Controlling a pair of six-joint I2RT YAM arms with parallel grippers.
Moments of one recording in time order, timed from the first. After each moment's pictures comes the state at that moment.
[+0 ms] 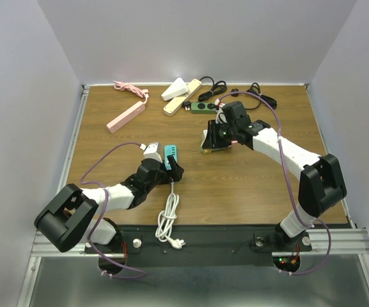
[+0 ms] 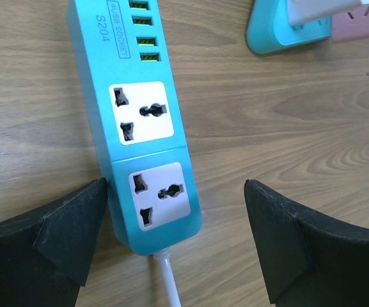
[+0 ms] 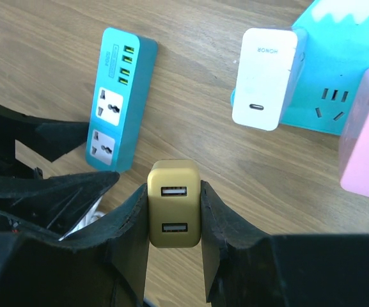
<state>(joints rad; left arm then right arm) -0.68 1.31 0.34 0.47 -0.15 -0.68 0.53 1.63 1.26 -0.43 -0.29 0.40</state>
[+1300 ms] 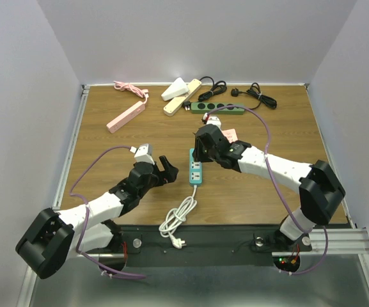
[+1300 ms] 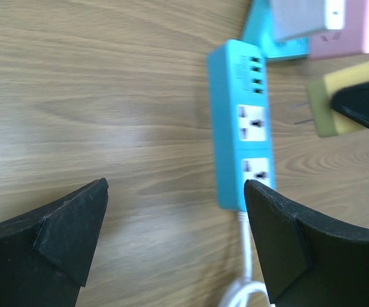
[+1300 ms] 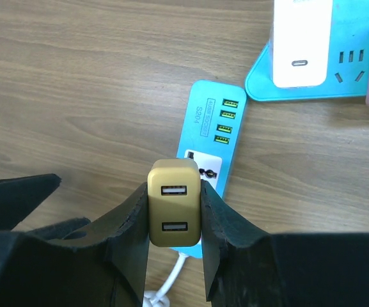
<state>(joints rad) -0.71 1.04 0.31 0.28 -0.21 -0.76 0.82 1.57 1.14 -0.31 0.28 0.63</state>
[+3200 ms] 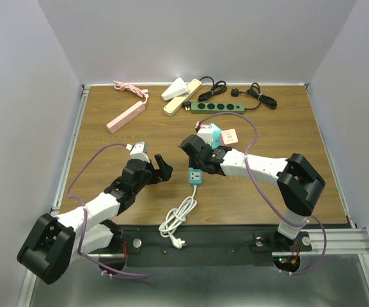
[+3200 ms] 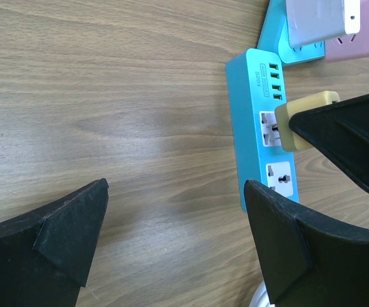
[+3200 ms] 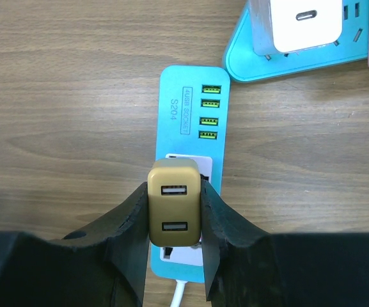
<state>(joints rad) -0.56 1.02 0.29 0.27 -0.09 -0.64 0.92 1.75 1.20 -0.37 0.52 0.77</state>
